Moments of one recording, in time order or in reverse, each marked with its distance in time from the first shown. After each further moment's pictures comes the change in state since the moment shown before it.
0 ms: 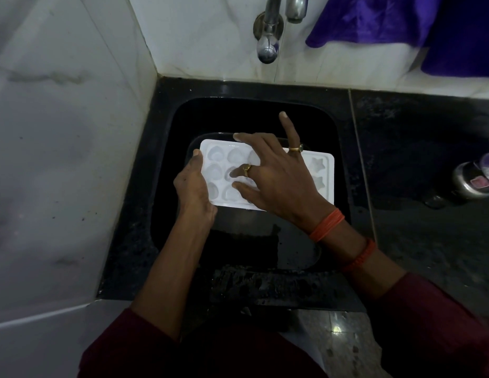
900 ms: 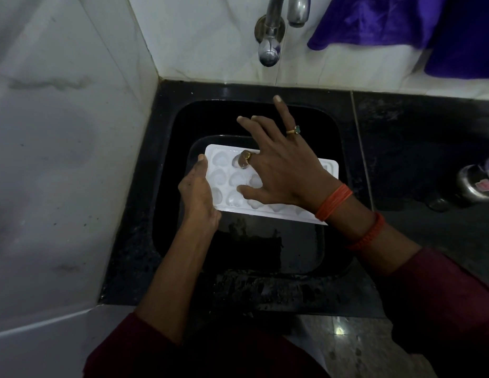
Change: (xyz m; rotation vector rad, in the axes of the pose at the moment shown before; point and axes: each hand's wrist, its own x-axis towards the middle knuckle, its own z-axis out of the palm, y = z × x) left_hand -0.003 -0.001 0.003 0.037 -0.018 -0.004; right_hand 0.027 0.022 -0.008 -0.219 -0.266 -0.123
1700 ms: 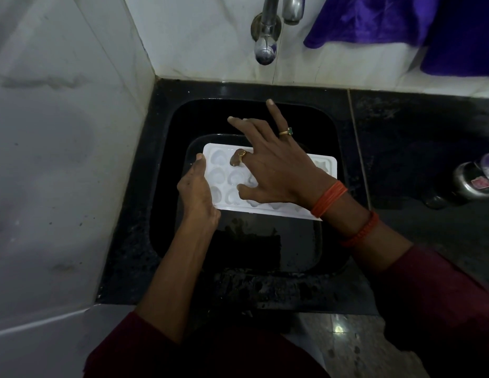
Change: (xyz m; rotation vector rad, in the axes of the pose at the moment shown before) left_hand 0.008 -0.008 0.002 -0.018 0.029 0.008; right_hand 0.001 0.000 0.006 0.099 0.019 -0.036
